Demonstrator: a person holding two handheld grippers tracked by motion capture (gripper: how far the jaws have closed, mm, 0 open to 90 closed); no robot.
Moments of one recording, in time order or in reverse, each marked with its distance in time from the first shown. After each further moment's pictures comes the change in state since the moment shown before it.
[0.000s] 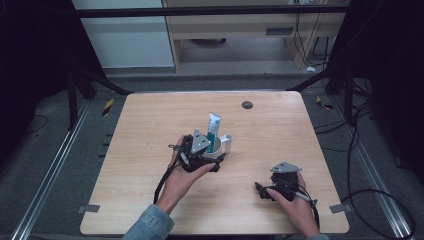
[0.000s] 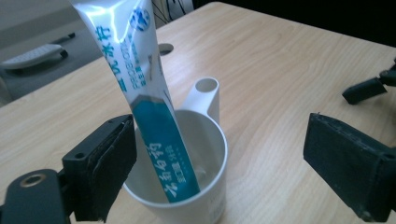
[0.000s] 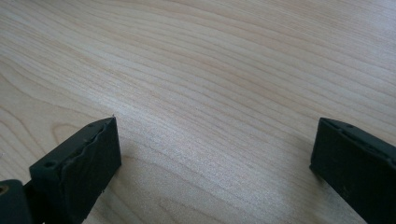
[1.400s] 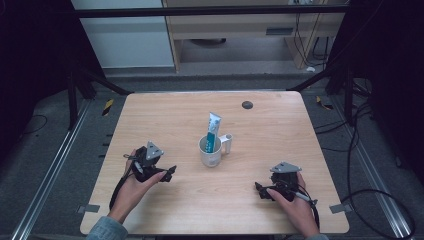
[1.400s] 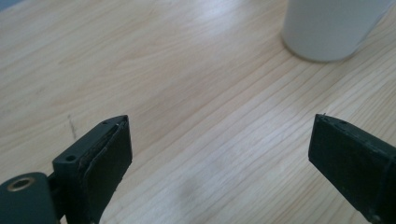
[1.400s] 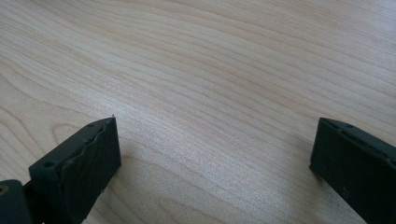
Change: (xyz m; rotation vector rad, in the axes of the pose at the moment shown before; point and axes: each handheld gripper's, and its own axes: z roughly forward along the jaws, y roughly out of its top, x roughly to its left) left arm 0.085 -0.099 -0.057 0.264 0.147 -0.075; right arm 0.000 0.000 0.000 0.001 -0.001 0.003
